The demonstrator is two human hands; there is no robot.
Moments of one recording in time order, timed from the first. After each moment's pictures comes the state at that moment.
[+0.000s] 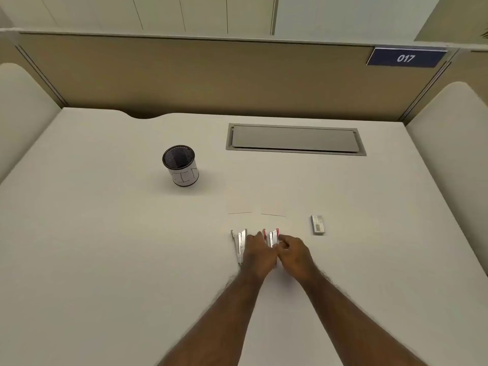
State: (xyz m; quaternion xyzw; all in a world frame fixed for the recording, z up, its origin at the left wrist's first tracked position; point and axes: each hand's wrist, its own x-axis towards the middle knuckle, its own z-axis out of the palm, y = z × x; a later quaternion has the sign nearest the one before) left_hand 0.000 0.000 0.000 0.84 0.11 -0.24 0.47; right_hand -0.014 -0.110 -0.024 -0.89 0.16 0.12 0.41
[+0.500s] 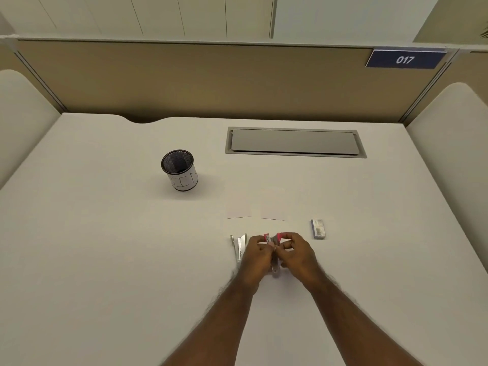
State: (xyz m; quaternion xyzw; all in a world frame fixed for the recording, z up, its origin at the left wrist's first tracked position) left_hand -0.005 0.004 -0.004 0.66 0.17 -0.26 0.68; right_hand -0.013 -0.121 -0.017 -0.79 0.22 0.10 0.56
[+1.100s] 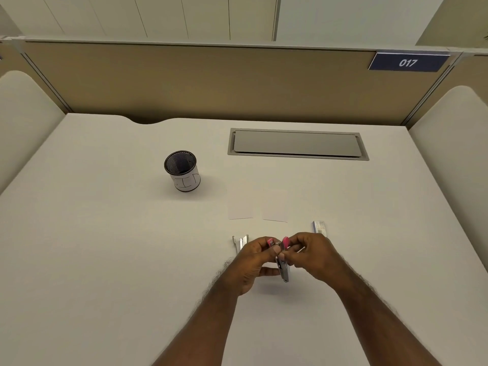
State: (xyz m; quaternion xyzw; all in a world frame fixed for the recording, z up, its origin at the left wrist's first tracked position) left_hand -0.005 0.034 0.009 0.58 0.02 -0.34 0.74; right_hand -0.016 -0.142 0.050 -0.86 0.10 0.17 0.47
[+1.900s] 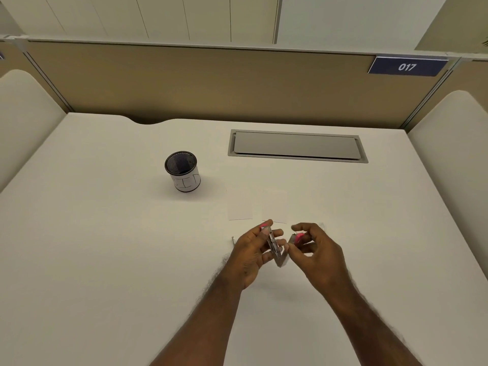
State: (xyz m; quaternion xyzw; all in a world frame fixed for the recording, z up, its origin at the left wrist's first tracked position) left_hand 0.006 0.026 0.021 0.45 0.12 -0.25 0.85; right_hand -0.042 -0.126 0.073 -0.85 0.09 -0.05 0.52
